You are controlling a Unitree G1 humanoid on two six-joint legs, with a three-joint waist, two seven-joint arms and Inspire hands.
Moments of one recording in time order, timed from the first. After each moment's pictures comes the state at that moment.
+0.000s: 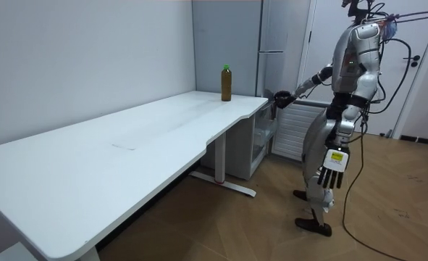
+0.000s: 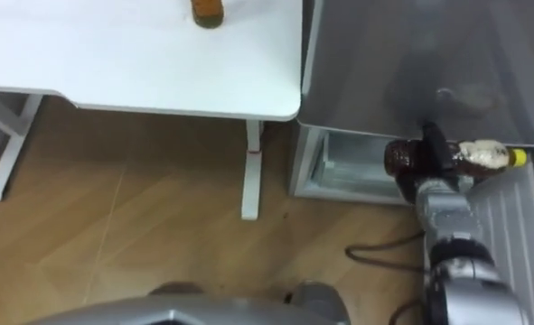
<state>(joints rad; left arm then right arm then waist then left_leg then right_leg) 0.21 0.27 -0.01 1.00 0.15 0.21 -0.05 -0.33 -0.36 -0.18 1.05 1.58 0.06 -0.17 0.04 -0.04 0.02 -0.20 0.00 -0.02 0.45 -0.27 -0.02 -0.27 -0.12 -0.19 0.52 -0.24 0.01</state>
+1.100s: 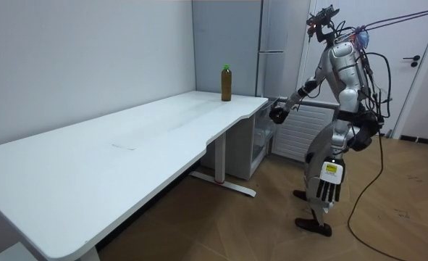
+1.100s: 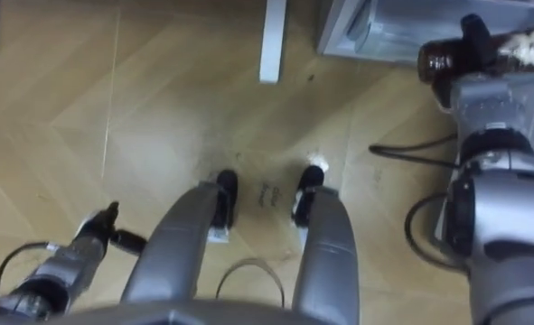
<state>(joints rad) -0.11 0.28 -0.23 1.09 -0.01 0.12 0.13 -0.73 -0.51 -0.12 1.12 1.44 0.04 -0.41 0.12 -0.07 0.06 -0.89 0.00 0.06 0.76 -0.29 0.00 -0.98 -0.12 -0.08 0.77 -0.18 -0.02</state>
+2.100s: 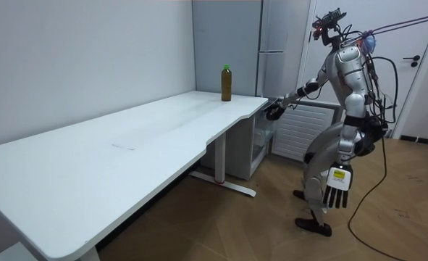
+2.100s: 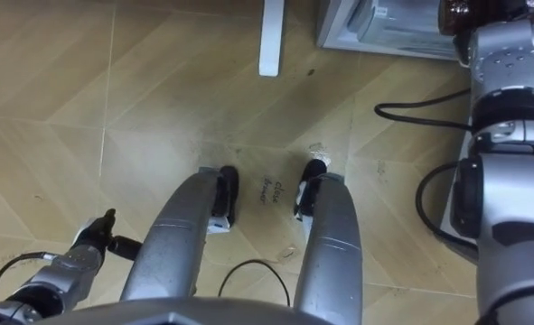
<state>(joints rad) -0.06 0.30 -0.32 1.08 -0.13 0.10 0.15 -0.79 -0.53 -0.09 1.02 1.46 -0.02 -0.53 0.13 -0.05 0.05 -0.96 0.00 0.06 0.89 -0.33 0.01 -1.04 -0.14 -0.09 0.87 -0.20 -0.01</state>
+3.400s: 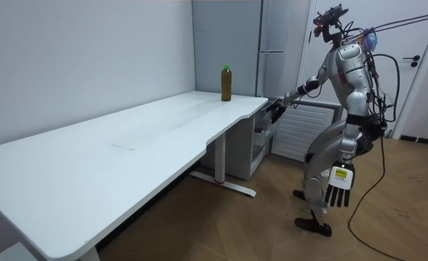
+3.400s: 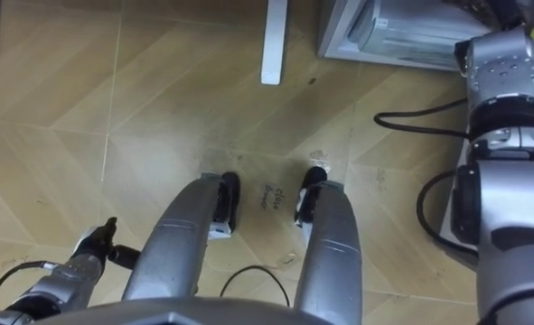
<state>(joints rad) -0.03 0.31 -0.34 1.08 -0.13 0.08 0.15 -0.76 -0.53 -0.06 1.06 1.46 -0.03 -0.50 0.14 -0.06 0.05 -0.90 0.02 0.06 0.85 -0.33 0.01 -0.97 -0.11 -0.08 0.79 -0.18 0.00</state>
